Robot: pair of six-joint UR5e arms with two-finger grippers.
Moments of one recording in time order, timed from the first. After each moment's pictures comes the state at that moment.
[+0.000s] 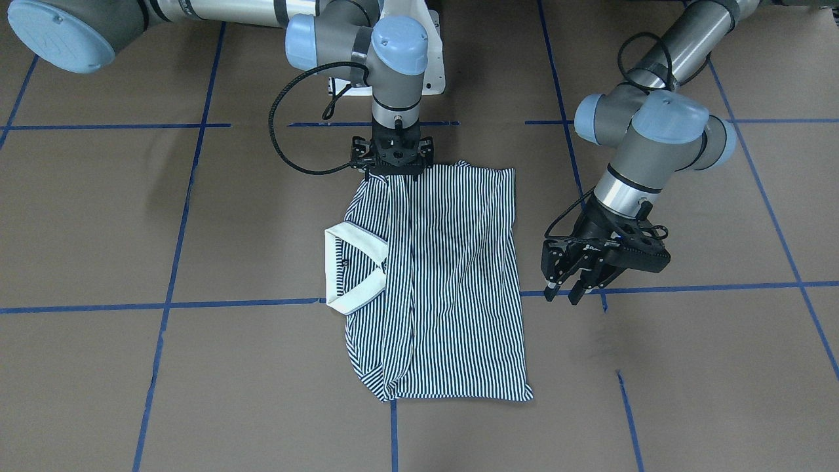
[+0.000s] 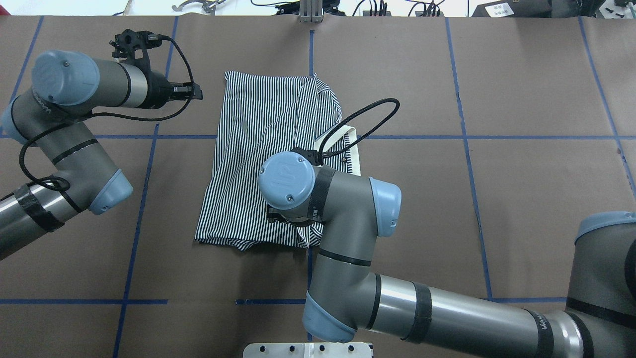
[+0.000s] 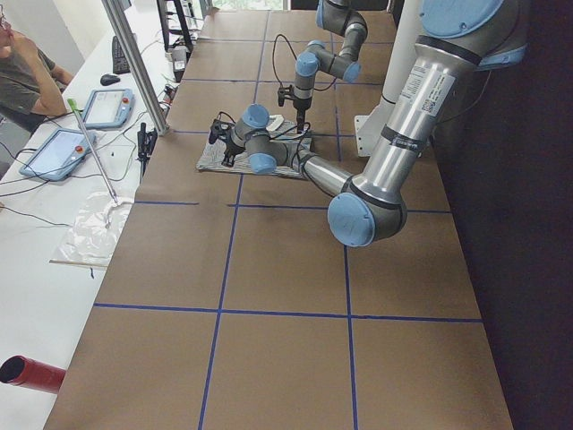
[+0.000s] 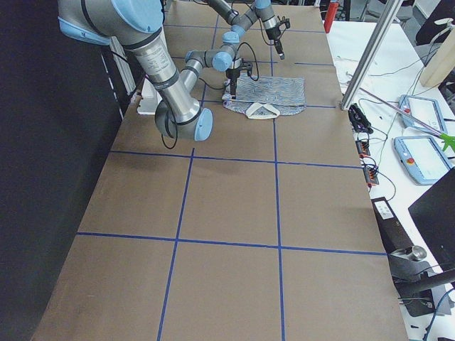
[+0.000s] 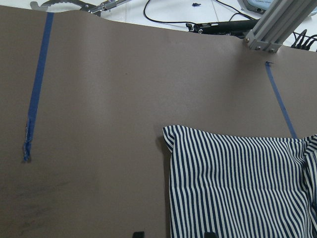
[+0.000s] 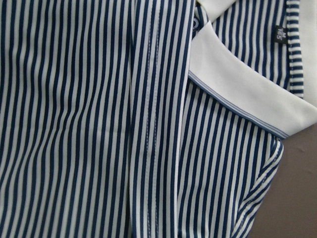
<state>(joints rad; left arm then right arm) -0.82 -2.02 -1.49 -2.35 -1.81 -1.11 0.36 -0.70 1.51 -1.71 1.71 1.25</state>
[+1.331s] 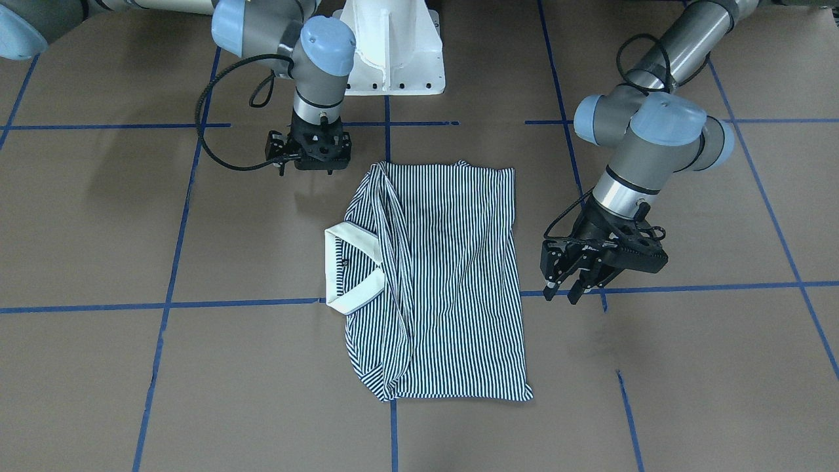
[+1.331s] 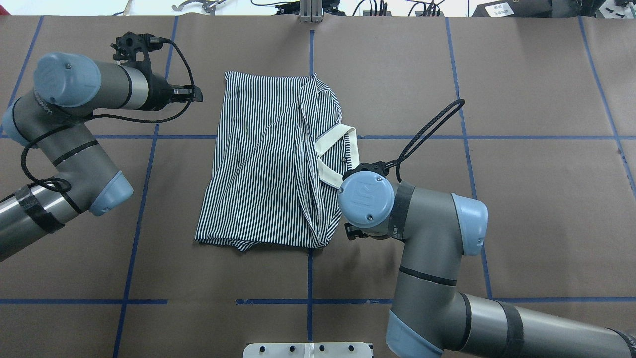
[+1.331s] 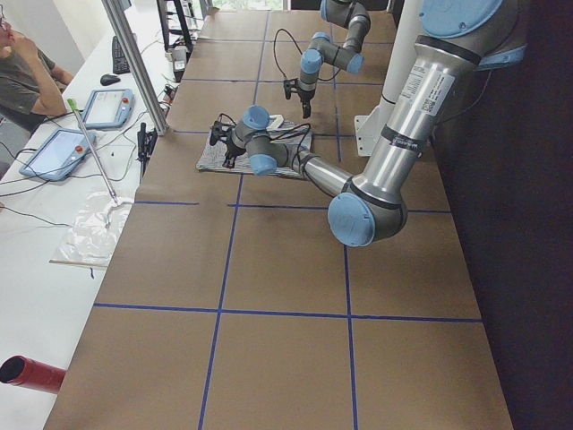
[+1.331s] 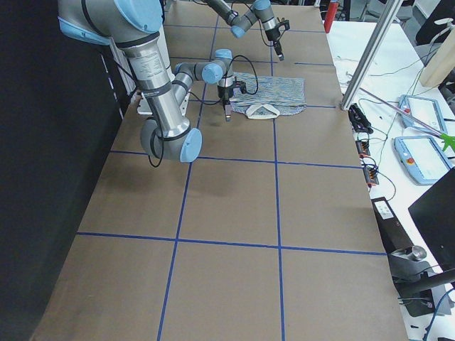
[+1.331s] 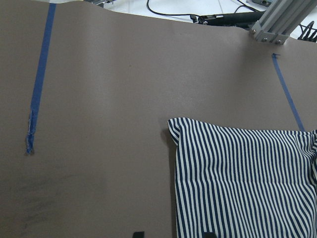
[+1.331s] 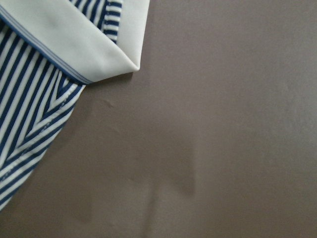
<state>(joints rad) -0.82 -2.02 -1.49 -2.35 -1.81 -1.10 0.38 -0.98 1.81 -1.92 1.67 1.05</state>
